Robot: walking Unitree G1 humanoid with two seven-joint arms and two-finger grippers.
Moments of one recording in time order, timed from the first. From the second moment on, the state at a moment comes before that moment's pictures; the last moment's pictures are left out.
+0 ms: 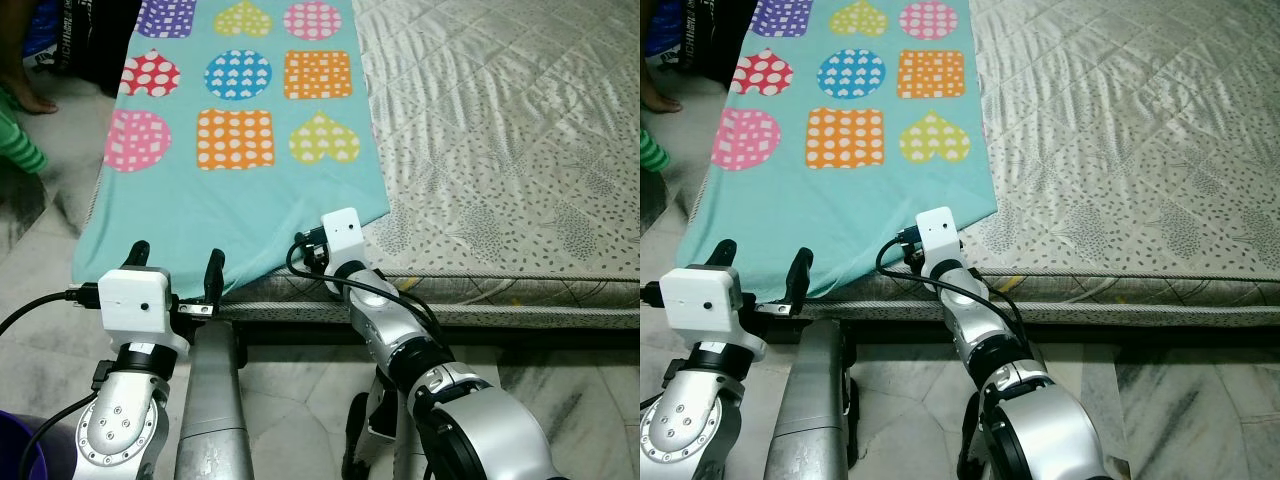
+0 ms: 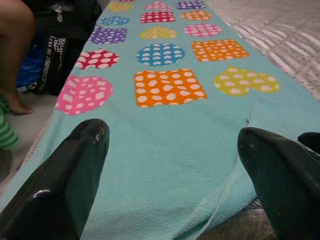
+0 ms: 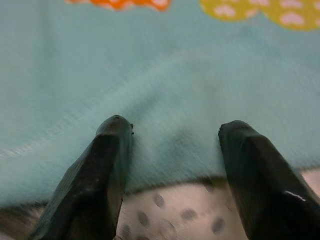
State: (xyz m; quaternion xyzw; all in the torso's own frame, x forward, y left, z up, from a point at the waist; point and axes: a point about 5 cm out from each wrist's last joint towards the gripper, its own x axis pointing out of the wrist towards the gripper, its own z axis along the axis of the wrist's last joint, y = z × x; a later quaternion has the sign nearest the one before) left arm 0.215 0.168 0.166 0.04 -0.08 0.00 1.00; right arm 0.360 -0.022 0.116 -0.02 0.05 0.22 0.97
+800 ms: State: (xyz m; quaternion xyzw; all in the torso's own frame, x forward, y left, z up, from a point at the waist) left arm 0.246 0.163 0.160 0.02 -0.09 -0.01 1.00; right arm 0.350 -0.093 0.159 0.09 -0.09 0.16 0.98
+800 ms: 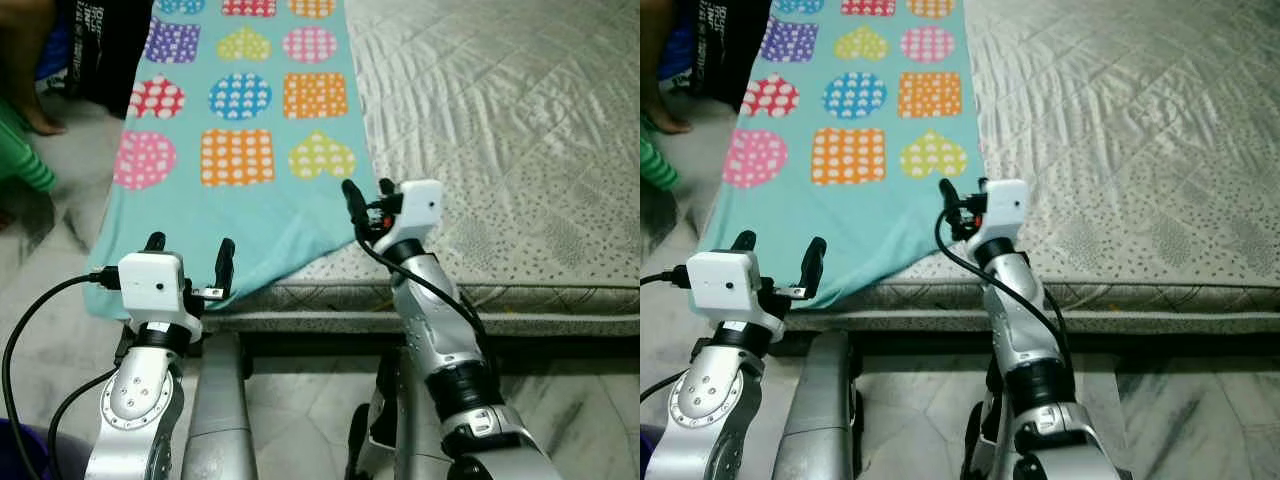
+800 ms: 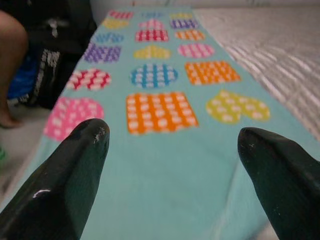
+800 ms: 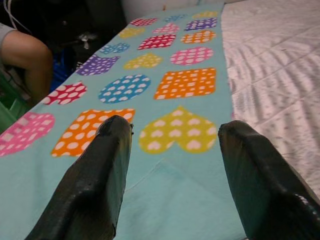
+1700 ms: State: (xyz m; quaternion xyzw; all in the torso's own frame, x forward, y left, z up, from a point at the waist) left arm 0.292 0.175 0.163 0.01 -0.12 0.02 0.99; right arm 0.363 -0.134 0.210 0.04 -0.16 0.08 0.98
